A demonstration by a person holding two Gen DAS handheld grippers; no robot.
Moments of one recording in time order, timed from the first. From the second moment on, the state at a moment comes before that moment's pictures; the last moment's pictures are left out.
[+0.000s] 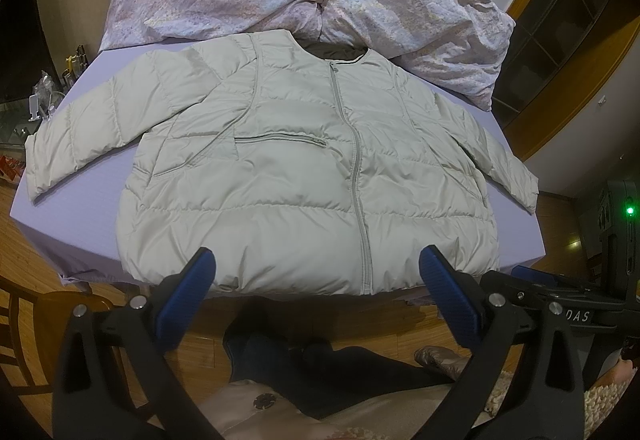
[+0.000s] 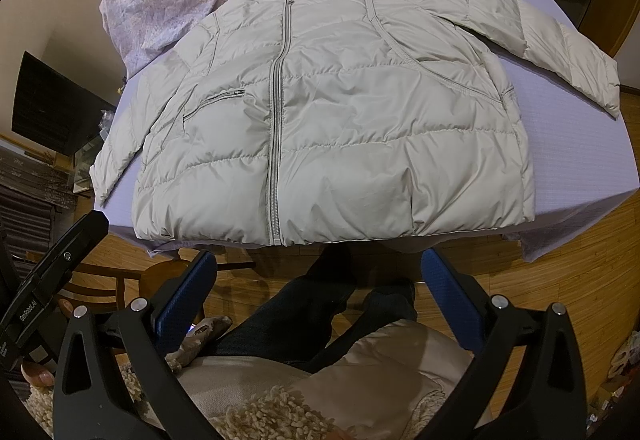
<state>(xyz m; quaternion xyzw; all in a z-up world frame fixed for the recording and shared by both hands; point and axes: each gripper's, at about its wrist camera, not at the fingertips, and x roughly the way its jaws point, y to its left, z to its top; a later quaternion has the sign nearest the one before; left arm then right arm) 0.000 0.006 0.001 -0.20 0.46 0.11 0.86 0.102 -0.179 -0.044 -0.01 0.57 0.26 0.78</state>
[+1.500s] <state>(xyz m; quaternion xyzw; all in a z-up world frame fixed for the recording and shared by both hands) 0.014 0.017 -0.018 -0.22 0.49 0.09 0.84 0.192 -0.238 -0.068 0.17 0.59 0.20 0.76</state>
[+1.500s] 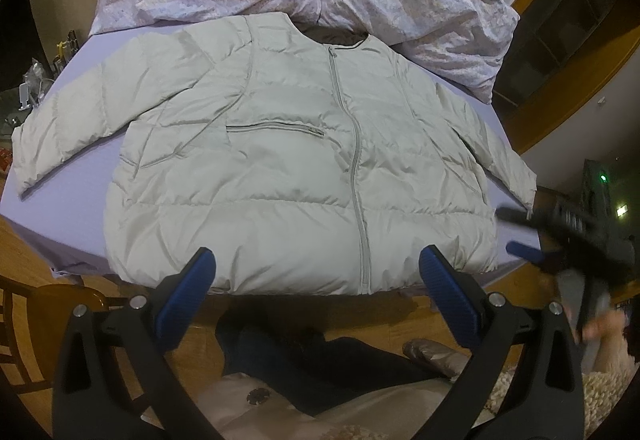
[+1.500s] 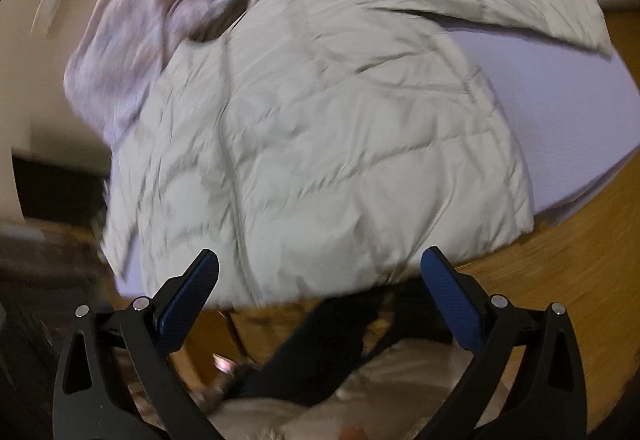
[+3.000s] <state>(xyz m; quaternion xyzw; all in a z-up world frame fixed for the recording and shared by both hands) 0.051 0.121 -0.035 -0.21 0.47 0.26 0.81 0.394 -0.453 -0.072 0.47 0.36 0.01 0.81</state>
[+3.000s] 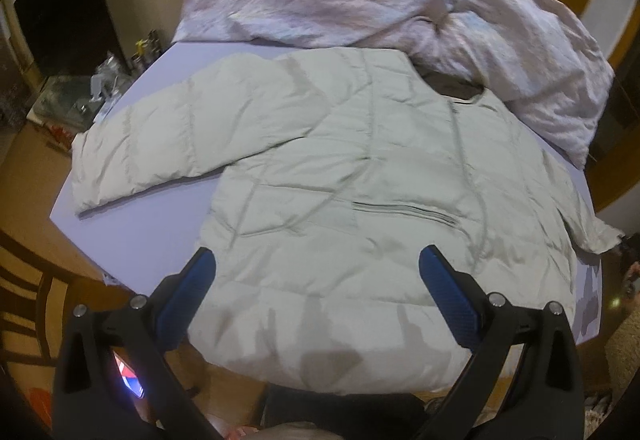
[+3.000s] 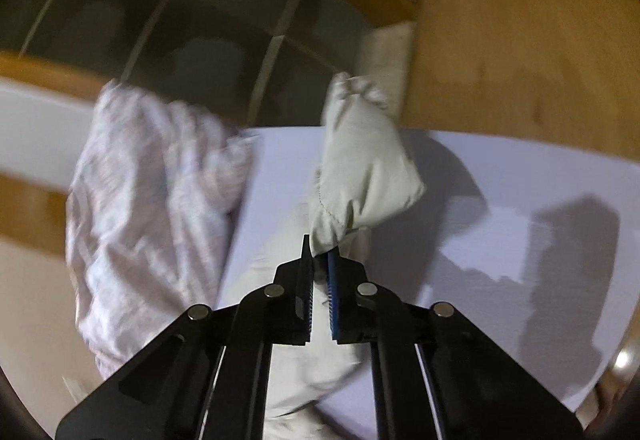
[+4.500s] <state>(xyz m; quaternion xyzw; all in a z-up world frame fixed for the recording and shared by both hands) -0.013 0.315 -0.100 -0.39 0.42 0.34 0.75 0.304 0.059 -0.080 0.00 0.54 0.33 0.77</state>
